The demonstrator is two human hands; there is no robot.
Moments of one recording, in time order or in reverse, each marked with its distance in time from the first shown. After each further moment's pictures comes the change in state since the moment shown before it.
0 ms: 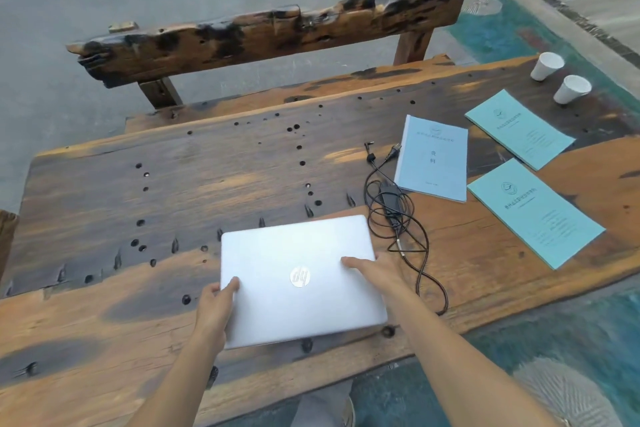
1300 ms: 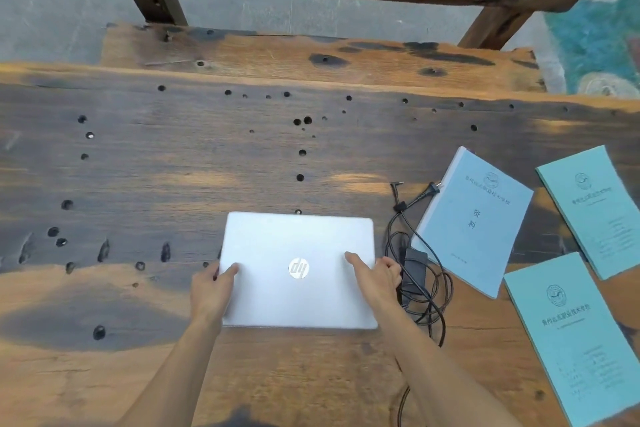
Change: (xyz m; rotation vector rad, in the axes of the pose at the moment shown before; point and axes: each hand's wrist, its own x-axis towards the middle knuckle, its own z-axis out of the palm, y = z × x) left_hand 0.117 0.075 0.146 -0.023 0.111 -0.052; right_hand 0.217 -0.086 -0.008 -0.445 0.076 0.055
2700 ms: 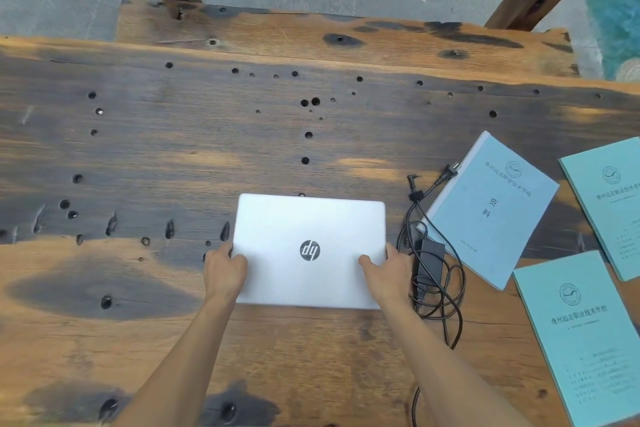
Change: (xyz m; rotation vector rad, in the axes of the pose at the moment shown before) left_hand -0.012 0.003 0.025 0.286 0.091 0.092; right_hand -0.003 0.018 -0.019 -0.075 0.053 -0.142
